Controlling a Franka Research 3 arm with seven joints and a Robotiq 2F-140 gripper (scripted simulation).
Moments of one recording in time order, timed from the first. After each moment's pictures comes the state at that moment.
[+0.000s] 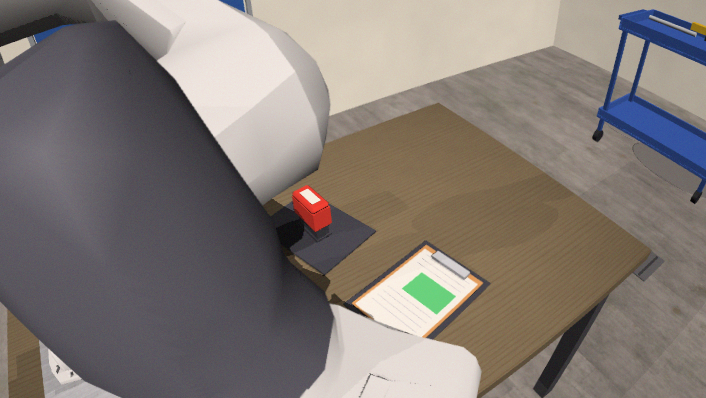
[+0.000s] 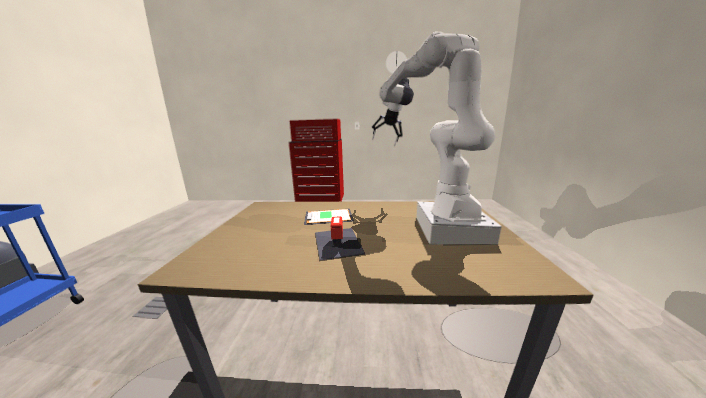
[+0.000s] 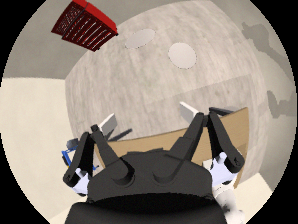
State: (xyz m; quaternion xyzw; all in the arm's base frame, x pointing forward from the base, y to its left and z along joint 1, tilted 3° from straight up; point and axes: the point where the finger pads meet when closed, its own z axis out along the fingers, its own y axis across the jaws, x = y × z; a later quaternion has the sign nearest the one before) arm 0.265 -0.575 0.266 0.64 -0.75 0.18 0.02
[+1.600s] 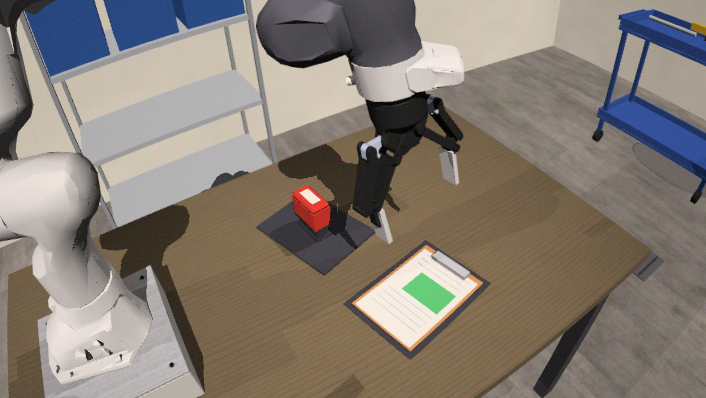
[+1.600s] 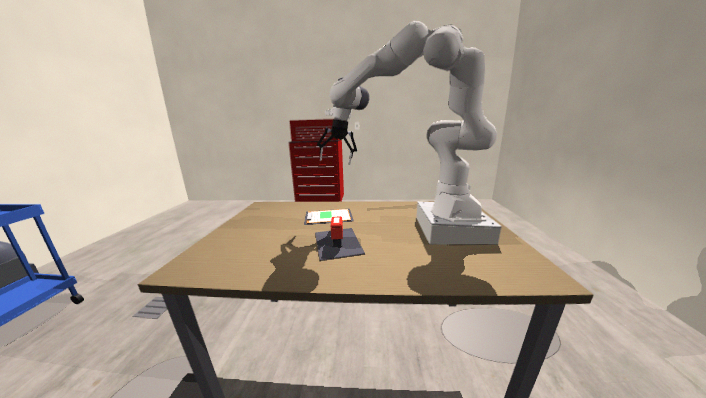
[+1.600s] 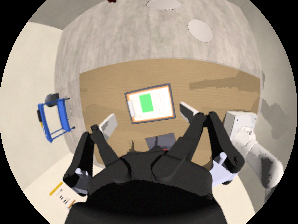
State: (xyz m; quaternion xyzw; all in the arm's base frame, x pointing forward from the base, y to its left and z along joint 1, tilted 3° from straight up) arm 0.528 -0.206 0.181 0.76 -0.65 0.07 -0.02
